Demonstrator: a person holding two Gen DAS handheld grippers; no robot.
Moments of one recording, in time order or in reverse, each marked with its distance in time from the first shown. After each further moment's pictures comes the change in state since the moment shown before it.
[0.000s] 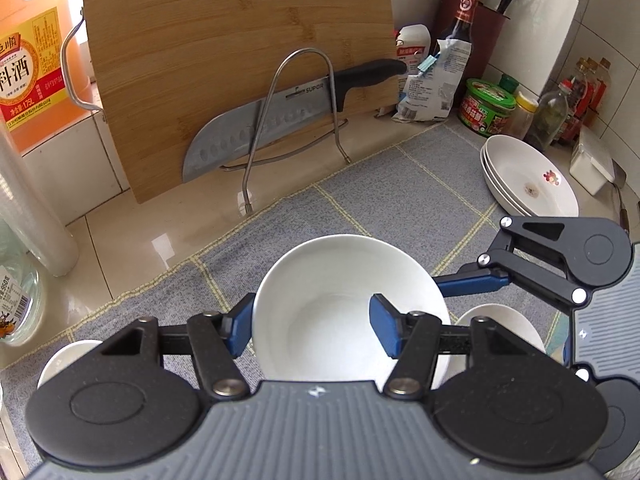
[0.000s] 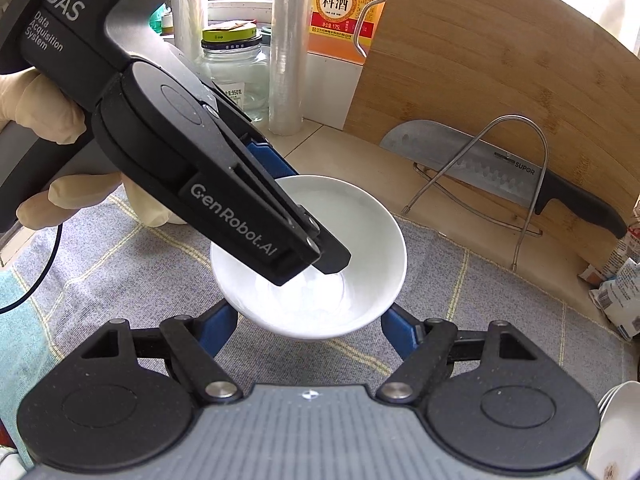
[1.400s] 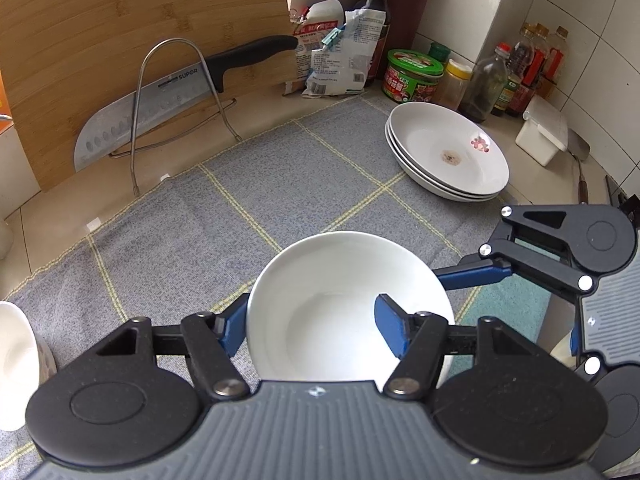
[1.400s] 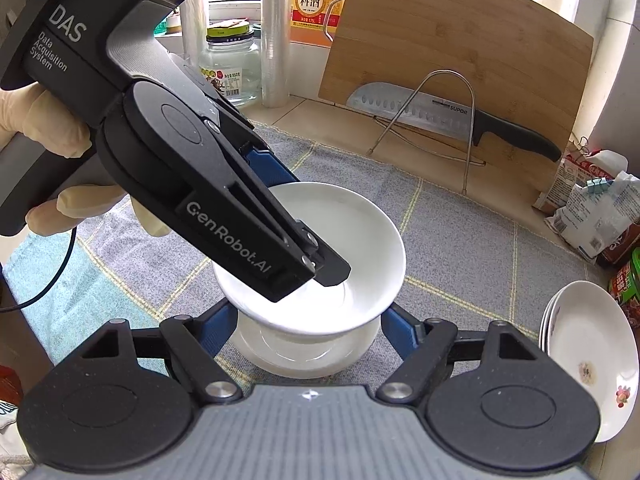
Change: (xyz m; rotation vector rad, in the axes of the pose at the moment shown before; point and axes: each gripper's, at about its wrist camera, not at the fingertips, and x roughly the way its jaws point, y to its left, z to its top) left arm -0.003 -0.103 -0.010 0.040 0.045 -0.070; right arm -0.089 -0.017 -0.075 0.052 0.027 -0.001
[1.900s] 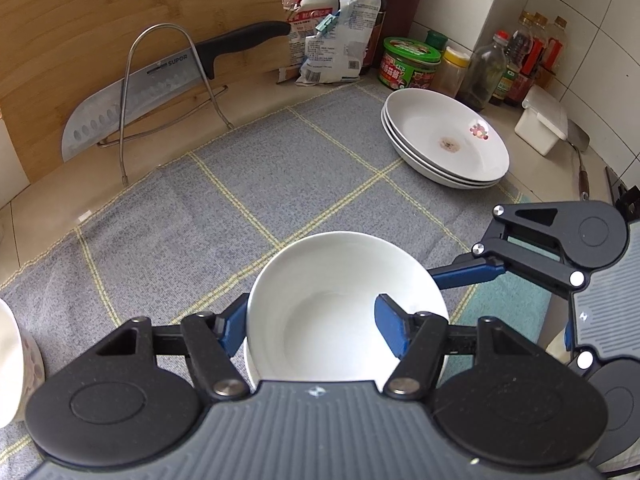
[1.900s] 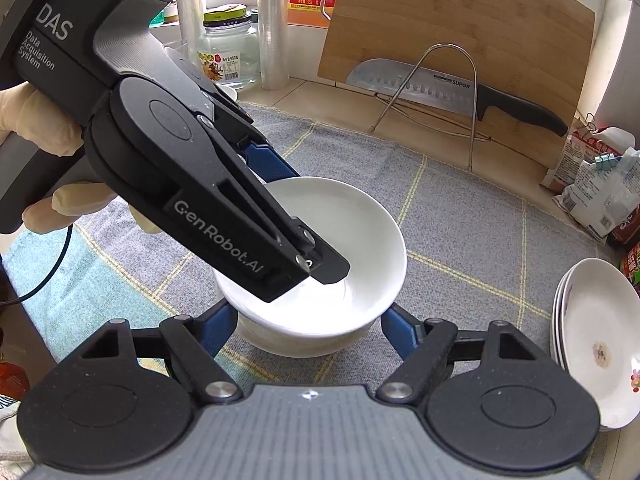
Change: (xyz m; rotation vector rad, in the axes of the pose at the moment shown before) left arm 0.010 -0.004 -0.005 0.007 0.019 -0.004; right arm 0.011 -0.005 -0.011 0.014 0.032 0.021
